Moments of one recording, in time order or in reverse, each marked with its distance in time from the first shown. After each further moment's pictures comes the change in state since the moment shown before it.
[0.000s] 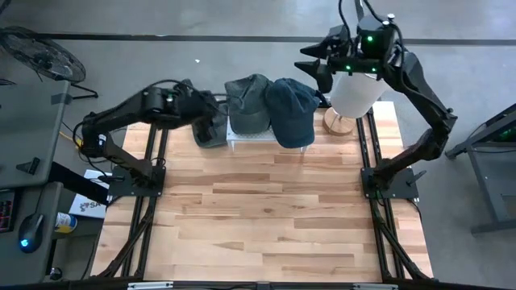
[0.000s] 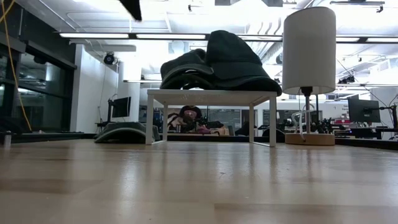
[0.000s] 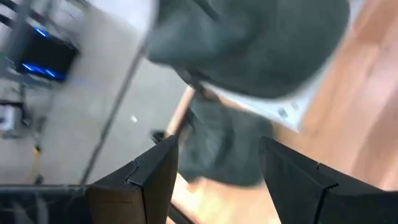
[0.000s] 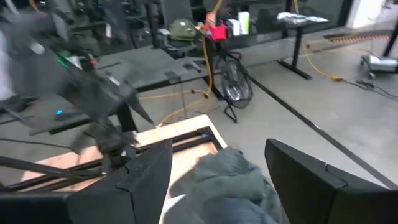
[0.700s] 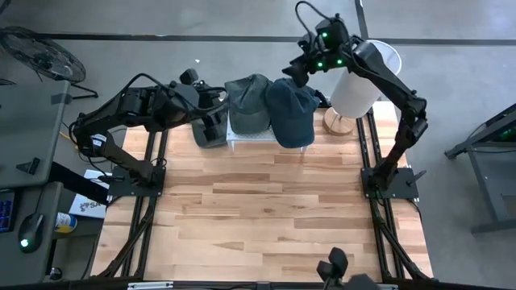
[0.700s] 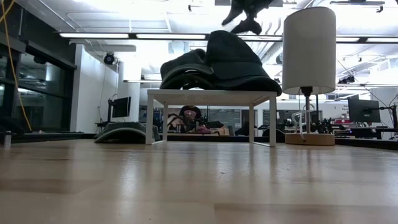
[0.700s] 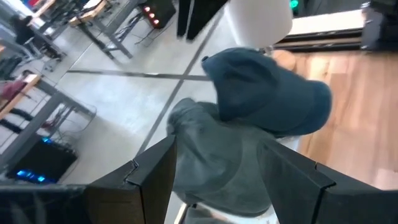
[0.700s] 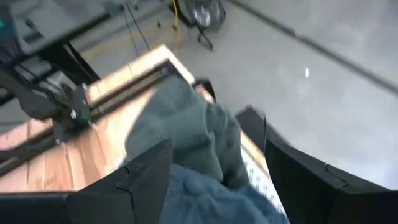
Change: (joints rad) left arm -0.144 0.001 0.203 0.322 -0.046 0.225; right arm -0.129 0.226 -0.001 -0.120 -0.009 0.054
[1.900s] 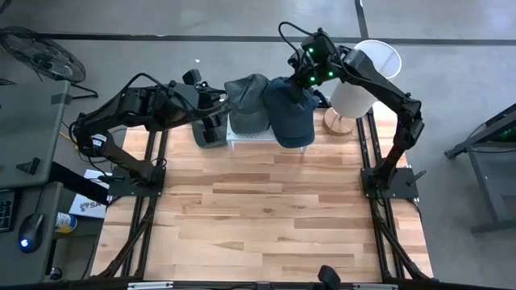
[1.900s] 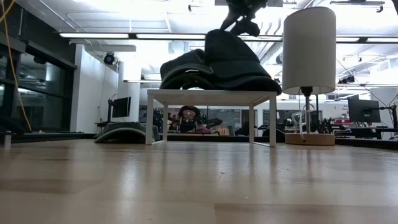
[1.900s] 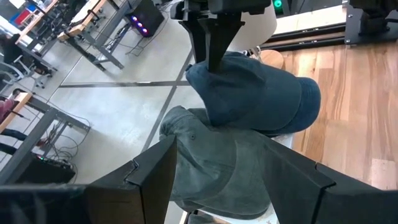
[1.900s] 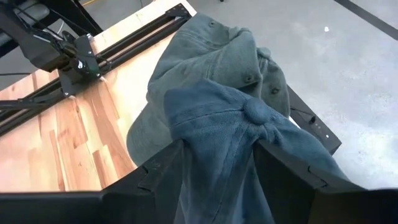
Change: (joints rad) left arm 0.000 0.000 0.000 0.014 0.048 0.079; right arm 0.115 0.024 -0.001 -0.147 0.056 0.014
